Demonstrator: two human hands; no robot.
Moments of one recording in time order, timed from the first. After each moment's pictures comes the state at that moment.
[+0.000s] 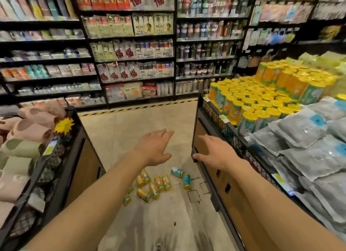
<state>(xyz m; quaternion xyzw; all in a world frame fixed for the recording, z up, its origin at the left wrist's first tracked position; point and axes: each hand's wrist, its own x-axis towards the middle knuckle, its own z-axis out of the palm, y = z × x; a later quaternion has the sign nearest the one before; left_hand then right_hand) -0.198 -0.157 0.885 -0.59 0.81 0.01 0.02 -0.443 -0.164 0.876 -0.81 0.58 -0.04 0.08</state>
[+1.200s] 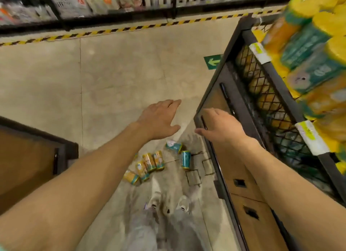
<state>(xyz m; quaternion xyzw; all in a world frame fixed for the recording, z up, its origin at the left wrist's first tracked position) -0.182 -0.665 0.620 -0.57 0.80 0.19 0.05 -0.405 -0.664 0.620 -0.76 0.61 0.09 0.18</state>
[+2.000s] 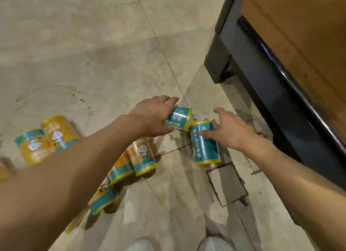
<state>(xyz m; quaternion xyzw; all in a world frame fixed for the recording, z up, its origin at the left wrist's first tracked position) -0.191 -0.703 -0.030 -0.48 0.86 0.15 0.08 -0.425 -0.659 -0.016 -0.63 0.72 0.08 0.27</state>
